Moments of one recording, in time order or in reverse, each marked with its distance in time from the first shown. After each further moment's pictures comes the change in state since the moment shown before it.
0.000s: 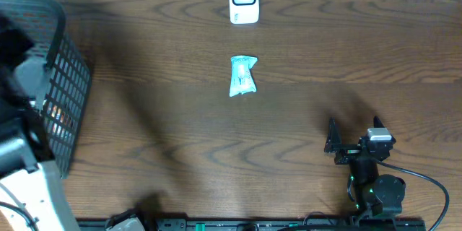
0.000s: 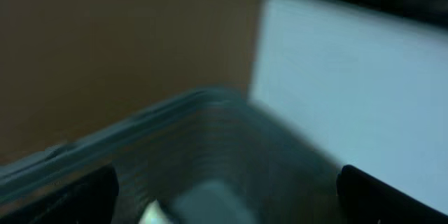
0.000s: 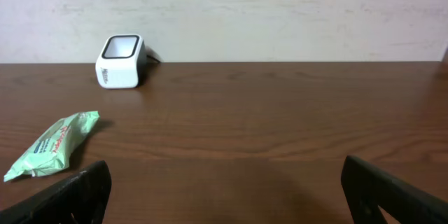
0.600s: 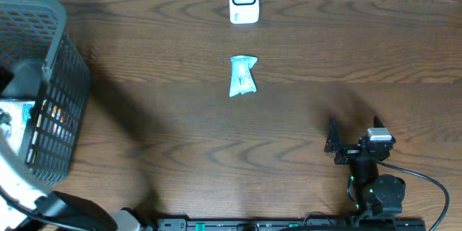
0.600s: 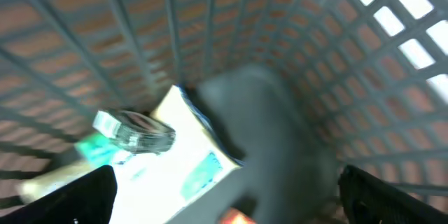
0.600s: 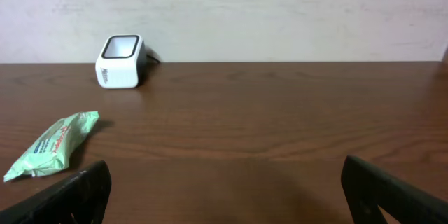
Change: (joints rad) left arm 0.329 0.358 0.000 -0.170 0.344 -0.066; right arm 0.000 0.000 0.000 0.000 0.000 0.000
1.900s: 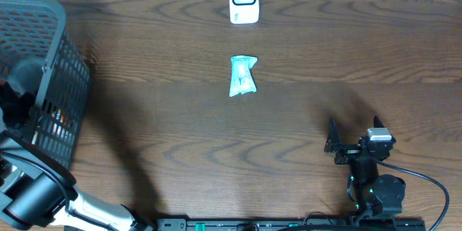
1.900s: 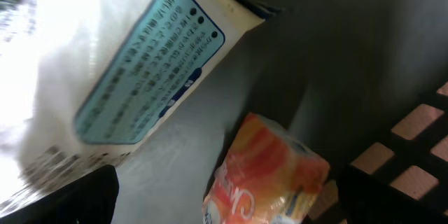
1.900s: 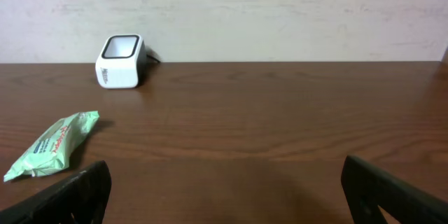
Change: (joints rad) left arm 0.002 0.384 0.000 -0.248 0.138 0.224; right arm 0.000 0.000 0.000 0.000 0.000 0.000
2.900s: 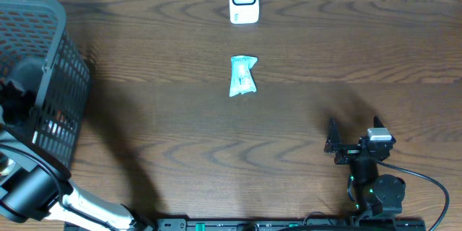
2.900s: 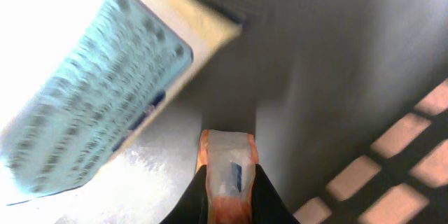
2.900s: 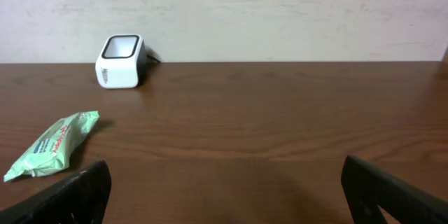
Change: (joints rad) left arm 0.000 0.061 0.047 0.004 0.091 -0.050; right arm 0.000 0.000 0.000 0.000 0.000 0.000
